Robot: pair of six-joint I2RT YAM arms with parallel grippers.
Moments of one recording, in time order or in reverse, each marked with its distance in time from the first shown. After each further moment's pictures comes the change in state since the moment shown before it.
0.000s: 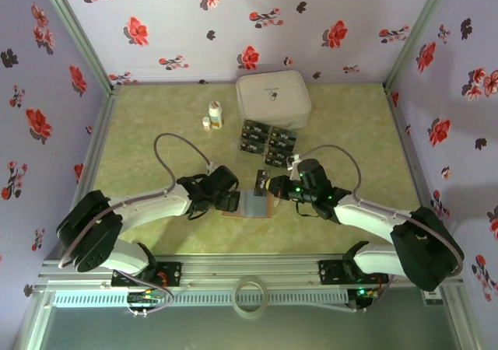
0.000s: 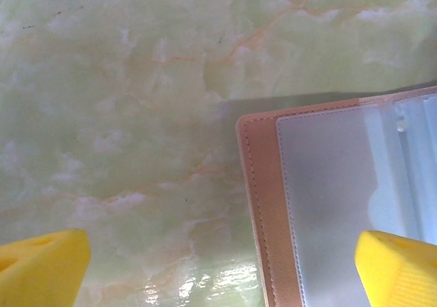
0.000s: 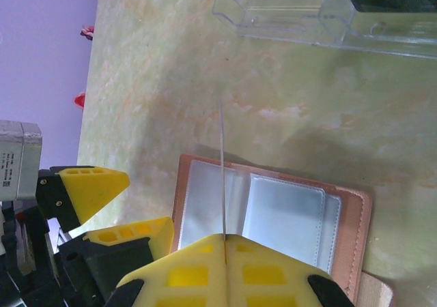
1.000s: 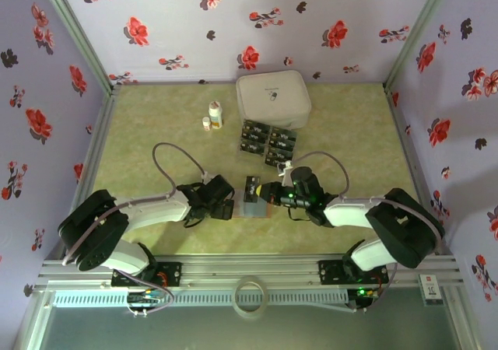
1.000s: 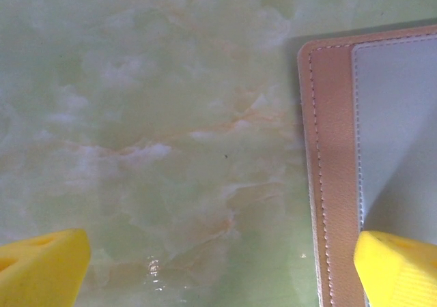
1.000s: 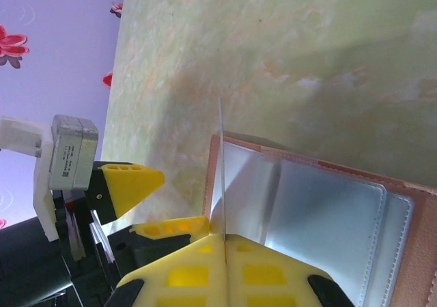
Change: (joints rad) left arm 0.002 0.010 -0.116 0.056 0.001 -0.058; right arm 0.059 0.192 -0.072 0.346 -0.057 0.060
